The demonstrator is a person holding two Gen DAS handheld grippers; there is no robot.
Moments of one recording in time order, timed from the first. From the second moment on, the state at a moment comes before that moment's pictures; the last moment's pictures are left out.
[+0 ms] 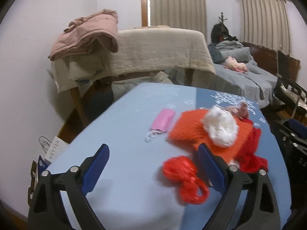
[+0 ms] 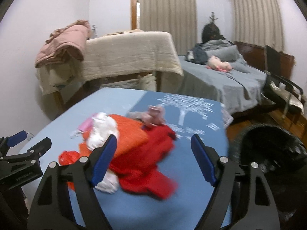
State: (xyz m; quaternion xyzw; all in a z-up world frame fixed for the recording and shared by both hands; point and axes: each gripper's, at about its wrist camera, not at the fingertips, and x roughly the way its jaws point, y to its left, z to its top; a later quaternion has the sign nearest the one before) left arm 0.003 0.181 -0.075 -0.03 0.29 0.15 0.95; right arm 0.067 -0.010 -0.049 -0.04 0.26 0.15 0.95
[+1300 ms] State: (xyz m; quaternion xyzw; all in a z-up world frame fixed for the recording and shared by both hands) left arm 0.032 0.162 -0.128 -0.04 0.36 0.11 0.93; right arm 0.067 -0.005 -0.064 -0.02 0.28 0.23 0.93
